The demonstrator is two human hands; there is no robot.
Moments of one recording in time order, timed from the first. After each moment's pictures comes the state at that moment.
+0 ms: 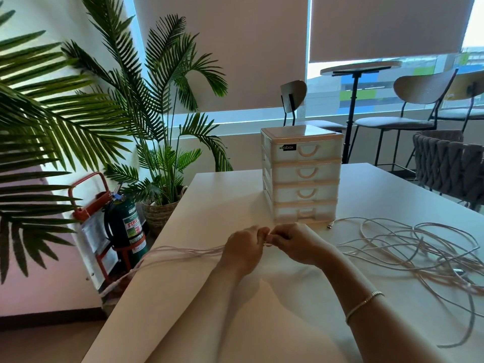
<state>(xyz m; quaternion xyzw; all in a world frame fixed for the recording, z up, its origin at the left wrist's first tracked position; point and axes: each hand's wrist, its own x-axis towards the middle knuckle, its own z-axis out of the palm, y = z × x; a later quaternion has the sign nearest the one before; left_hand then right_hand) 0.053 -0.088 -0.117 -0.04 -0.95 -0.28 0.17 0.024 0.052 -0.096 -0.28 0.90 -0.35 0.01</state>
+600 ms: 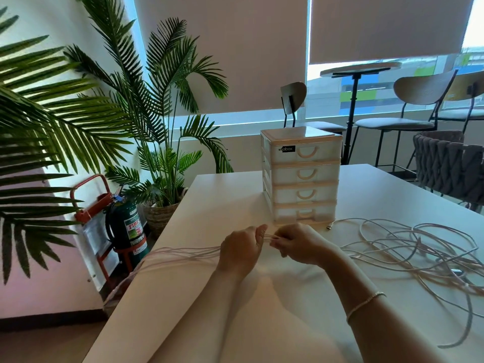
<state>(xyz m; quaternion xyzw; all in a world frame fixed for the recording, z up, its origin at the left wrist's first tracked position) 0.053 -0.087 -0.120 0.01 -0.95 -0.18 0.26 0.031 0.057 -0.086 -0.26 0.91 -0.33 0.04</state>
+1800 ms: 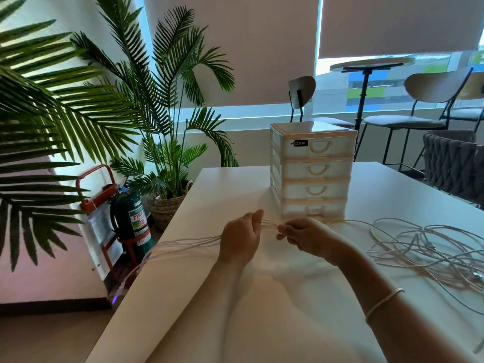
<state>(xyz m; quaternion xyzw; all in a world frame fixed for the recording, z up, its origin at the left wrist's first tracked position) 0.048 -0.104 -0.116 -0.01 -0.90 -0.27 0.34 0.026 0.050 -0.088 -0.20 0.85 -0.47 0.12</state>
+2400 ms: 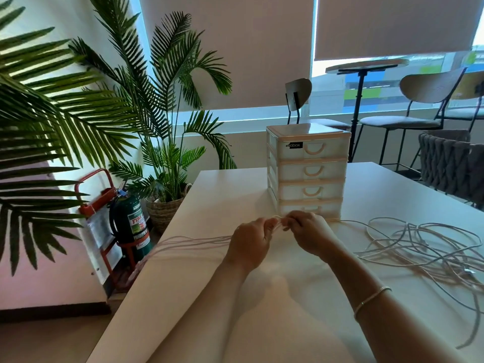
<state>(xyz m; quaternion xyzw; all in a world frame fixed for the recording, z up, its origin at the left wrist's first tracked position) 0.055 -0.088 -0.116 -0.07 -0.92 -0.28 0.27 0.029 0.050 -0.086 -0.20 0.90 -0.39 -0.08</state>
